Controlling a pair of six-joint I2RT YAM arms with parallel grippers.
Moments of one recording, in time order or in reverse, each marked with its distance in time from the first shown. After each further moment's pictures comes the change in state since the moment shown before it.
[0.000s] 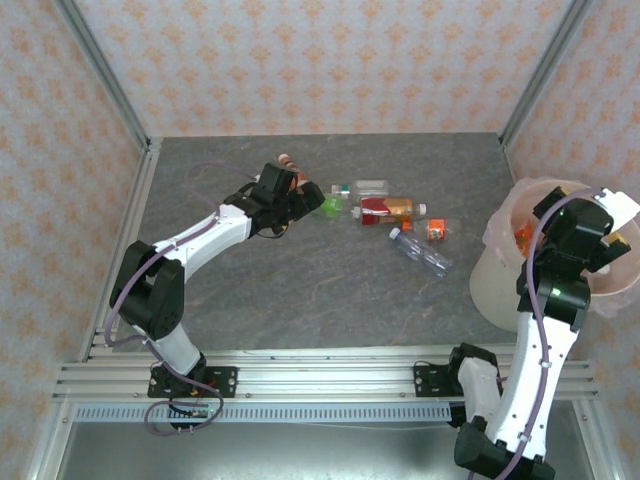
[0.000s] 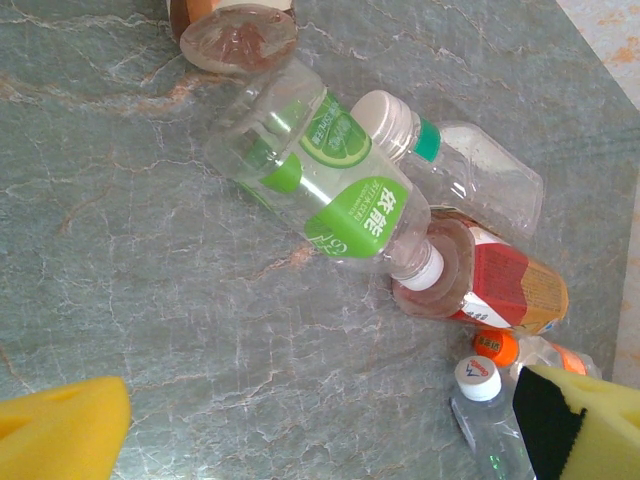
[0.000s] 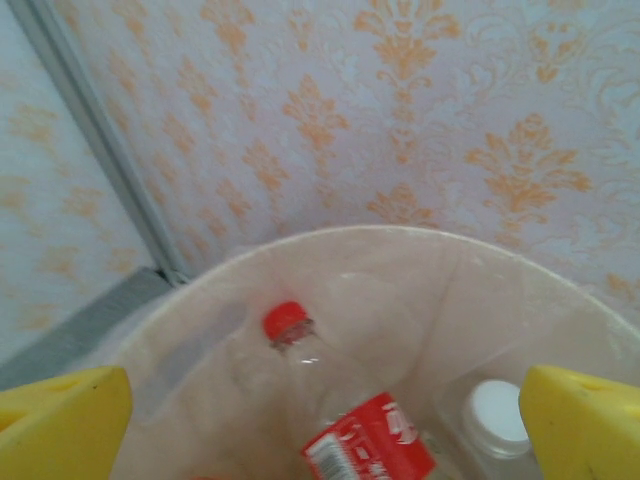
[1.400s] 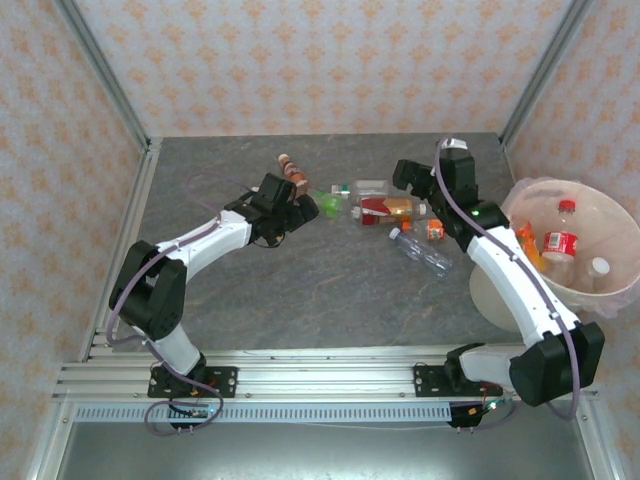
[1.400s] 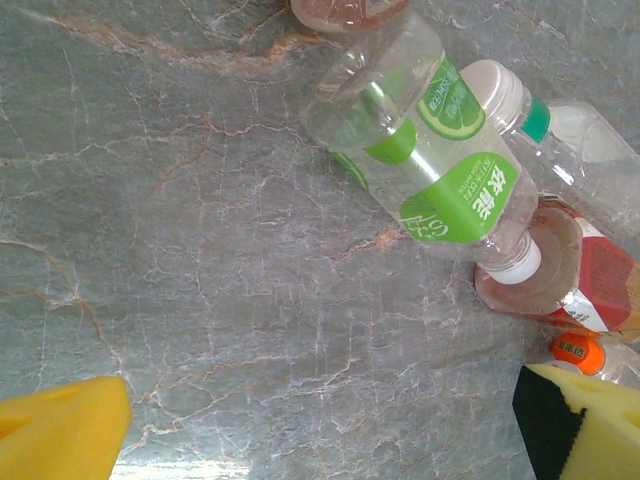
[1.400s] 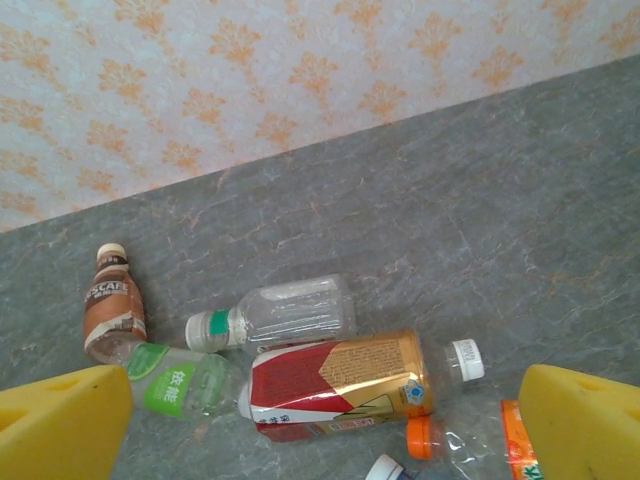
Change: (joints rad) left arm 0.000 -0.005 -0.079 -0.019 -0.039 -0.012; right arm 0.684 0.497 0.003 0.244 -0.218 0.146
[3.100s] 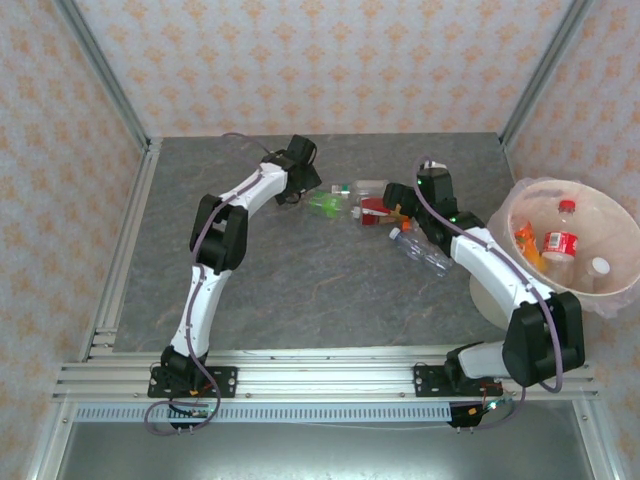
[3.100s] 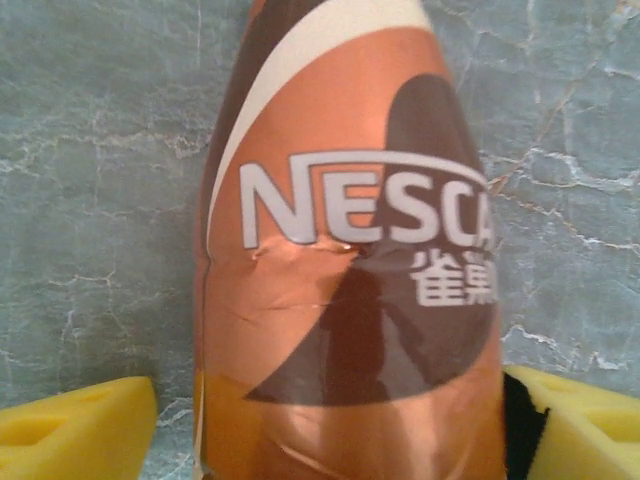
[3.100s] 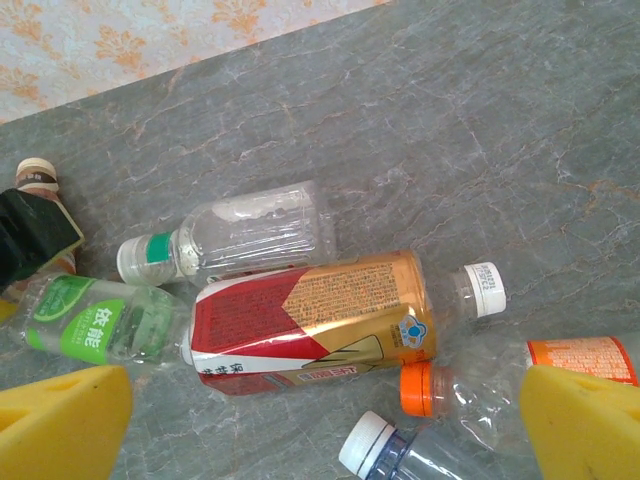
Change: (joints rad) left arm 0.104 0.767 0.917 -0.320 -0.182 0.135; right arm 0.003 0.090 -0.167 0.133 -0.034 0.012
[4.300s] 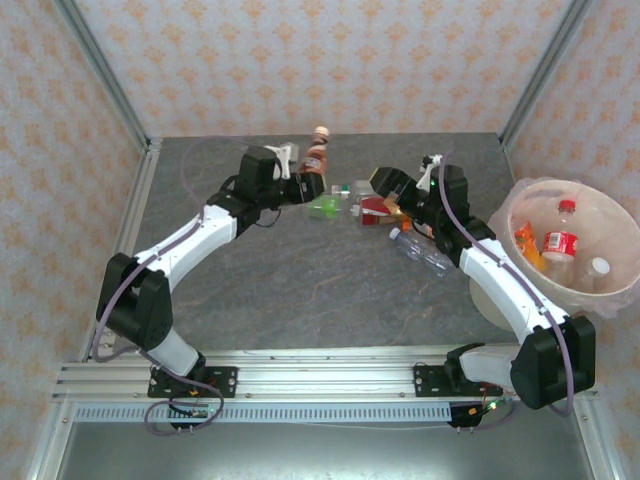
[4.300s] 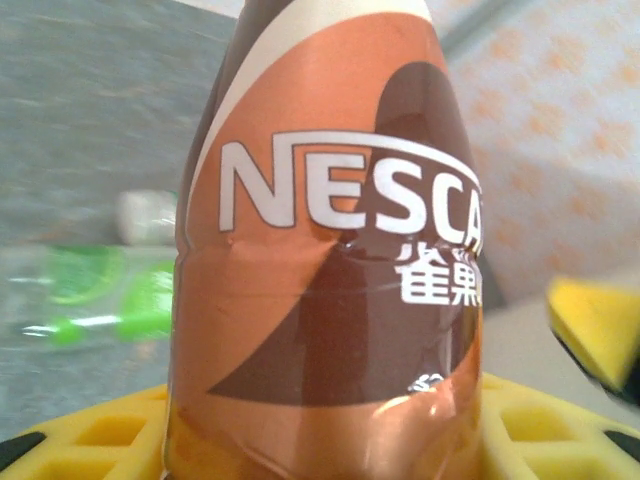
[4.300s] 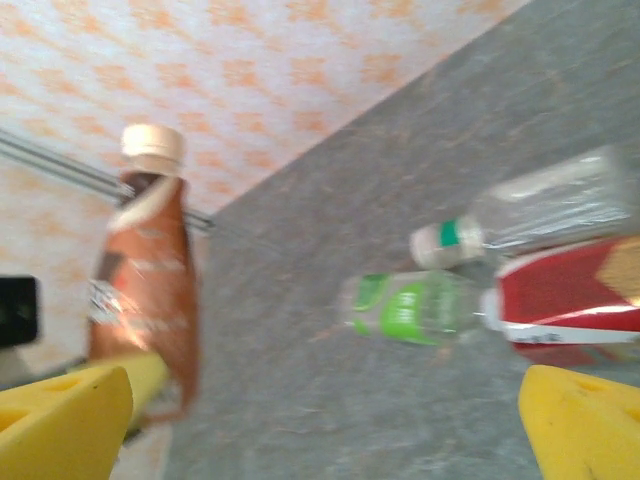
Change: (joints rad) left arm -0.079 -0.867 -0.866 0.594 0.525 0.291; right arm 0.002 -0.114 -0.024 0.186 -0.434 0.389
